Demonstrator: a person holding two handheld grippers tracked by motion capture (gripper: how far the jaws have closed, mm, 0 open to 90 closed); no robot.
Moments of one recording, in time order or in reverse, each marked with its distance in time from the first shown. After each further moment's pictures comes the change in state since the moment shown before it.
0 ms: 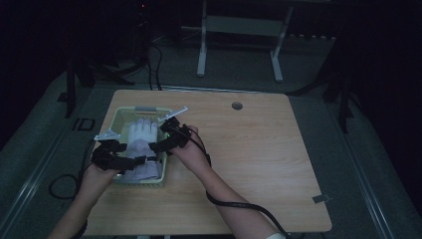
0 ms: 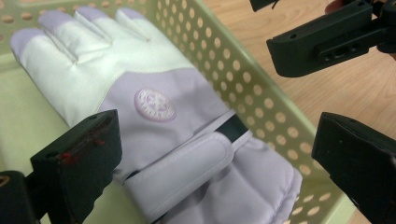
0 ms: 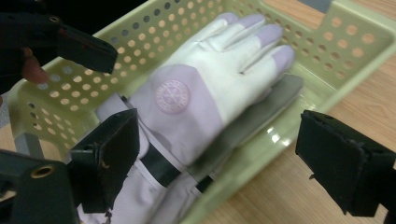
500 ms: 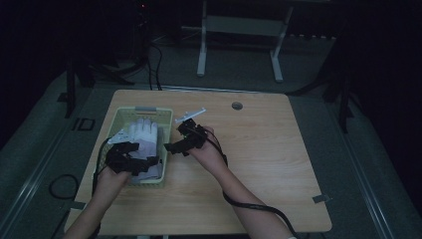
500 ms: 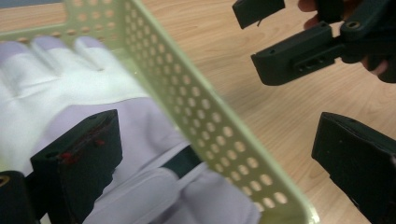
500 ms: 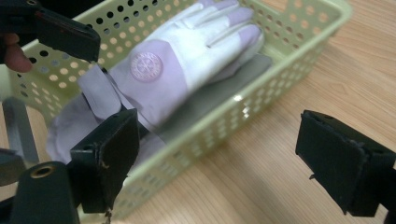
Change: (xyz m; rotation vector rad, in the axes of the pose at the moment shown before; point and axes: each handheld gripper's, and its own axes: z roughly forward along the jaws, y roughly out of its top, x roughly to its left) left arm -0.039 0.007 0.016 -0.048 -0.014 0.034; right arm -0.032 -0.025 -0.027 -0.011 0.008 -0.019
